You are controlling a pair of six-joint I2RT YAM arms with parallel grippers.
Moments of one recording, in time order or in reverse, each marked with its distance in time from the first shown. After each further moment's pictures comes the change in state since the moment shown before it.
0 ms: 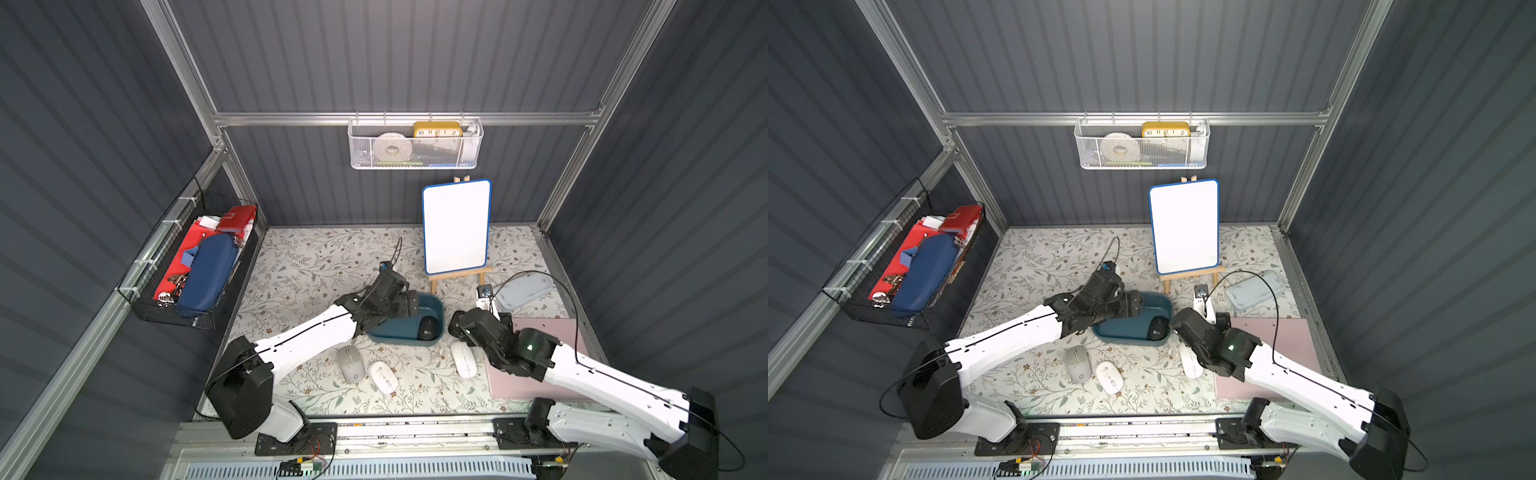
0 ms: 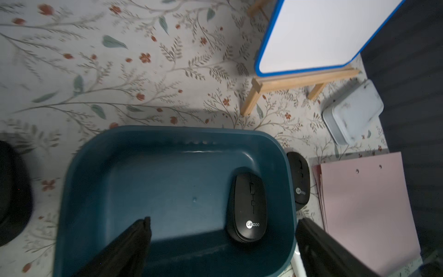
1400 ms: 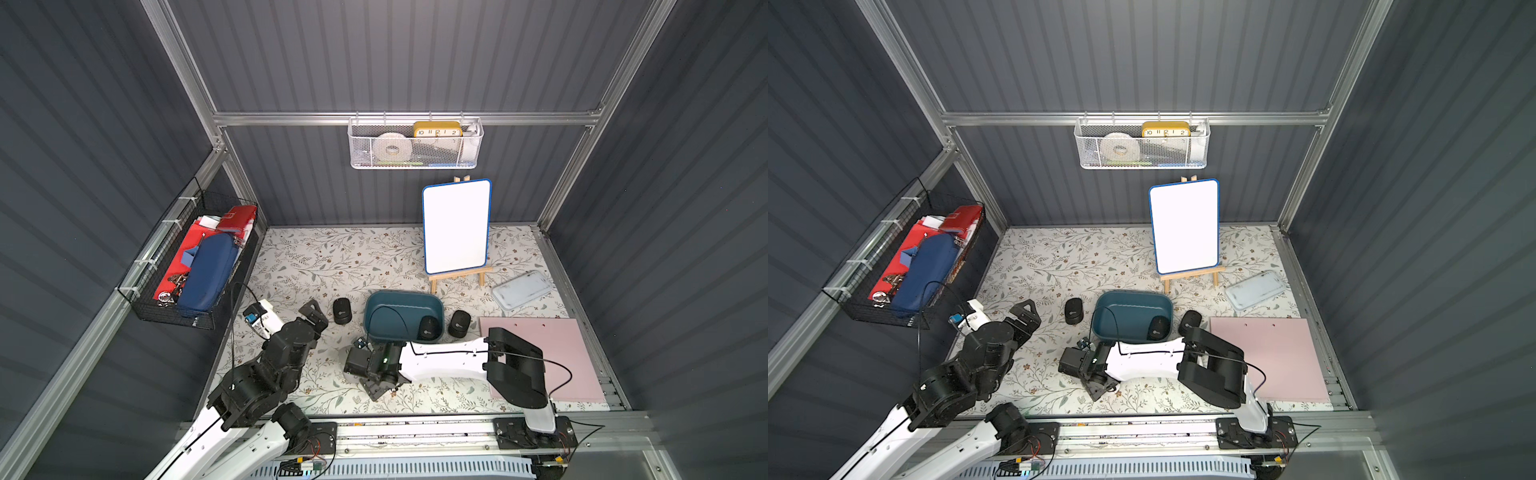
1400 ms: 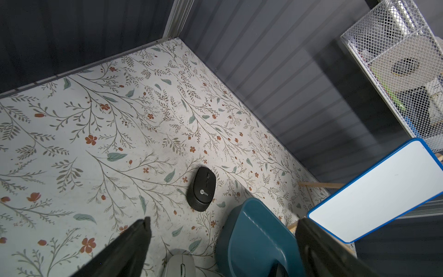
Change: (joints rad) left arm 0.069 -0.984 -0.286 -0.454 -0.652 -0.455; right arm 0.422 1.010 0.648 -0.059 -0.529 0.011
